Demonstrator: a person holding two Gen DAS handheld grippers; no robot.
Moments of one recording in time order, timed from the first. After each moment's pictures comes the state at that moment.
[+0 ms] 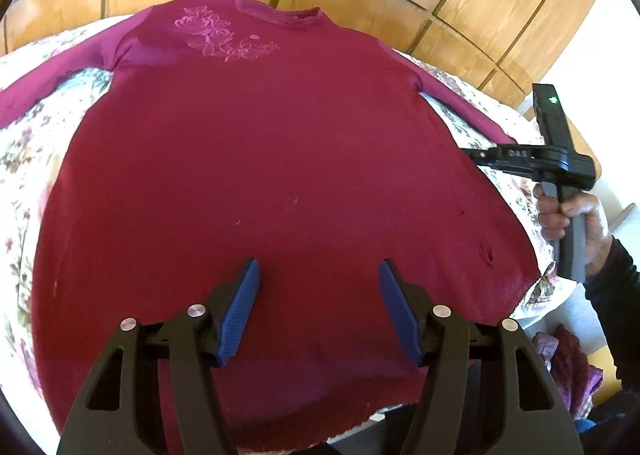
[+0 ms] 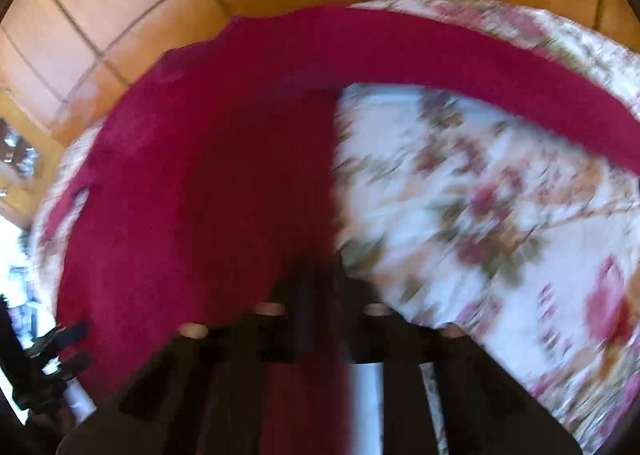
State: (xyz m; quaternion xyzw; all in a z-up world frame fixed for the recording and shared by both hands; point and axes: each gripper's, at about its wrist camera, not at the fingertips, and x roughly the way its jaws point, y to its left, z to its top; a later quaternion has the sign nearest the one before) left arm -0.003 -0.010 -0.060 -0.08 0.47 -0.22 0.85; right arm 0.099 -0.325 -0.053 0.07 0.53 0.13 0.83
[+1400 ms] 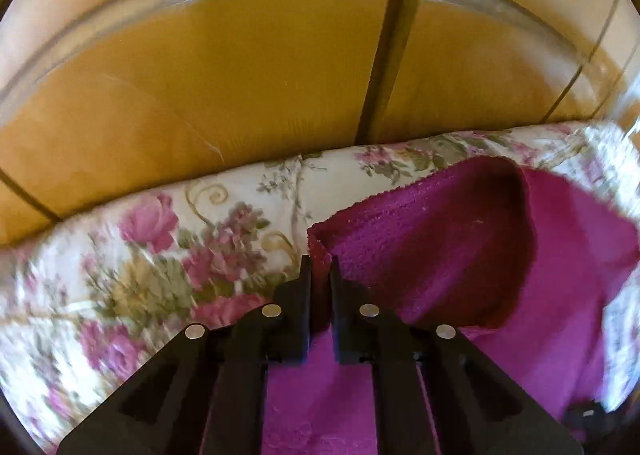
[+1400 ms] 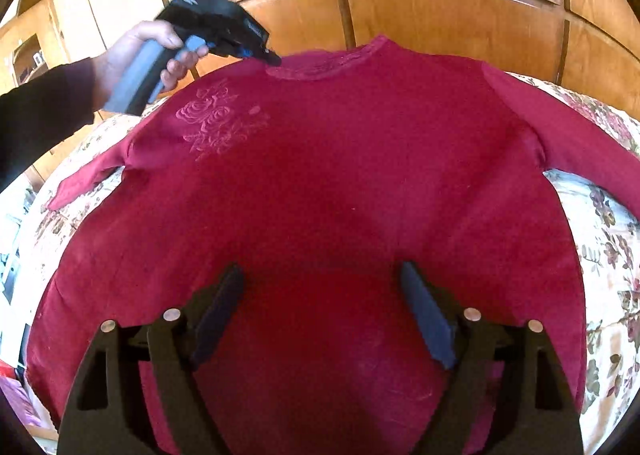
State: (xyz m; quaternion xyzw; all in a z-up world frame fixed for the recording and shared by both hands) left arm 0.416 -0.031 -0.037 0.08 0.50 -0.15 0.85; right arm 0.129 -0.211 -0.067 0.04 0.43 0.19 0.88
